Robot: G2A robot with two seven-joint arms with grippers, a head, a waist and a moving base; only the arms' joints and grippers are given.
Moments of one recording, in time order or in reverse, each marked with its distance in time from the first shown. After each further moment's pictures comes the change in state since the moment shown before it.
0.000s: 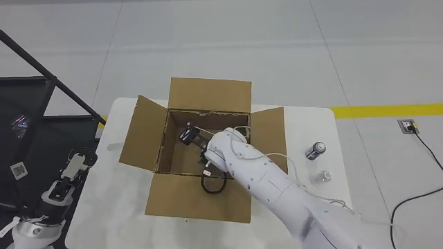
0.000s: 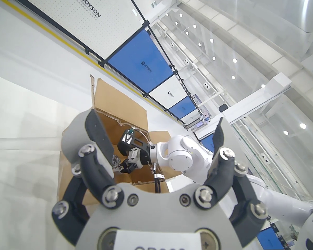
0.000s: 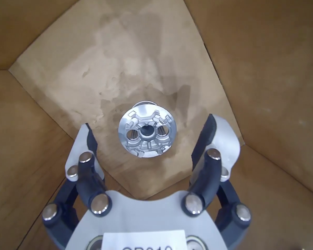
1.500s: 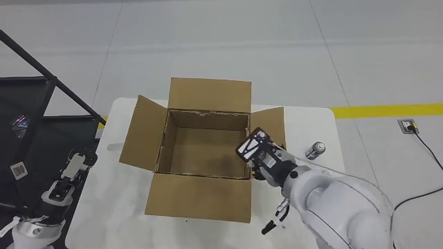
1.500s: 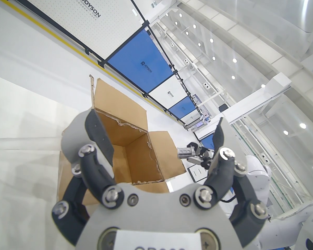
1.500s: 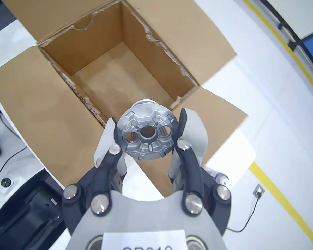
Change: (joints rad) left arm 0.000 0.000 0.000 0.000 0.000 0.000 0.000; right arm -0.892 0.391 0.900 -1.773 -0.501 -0.151 0.478
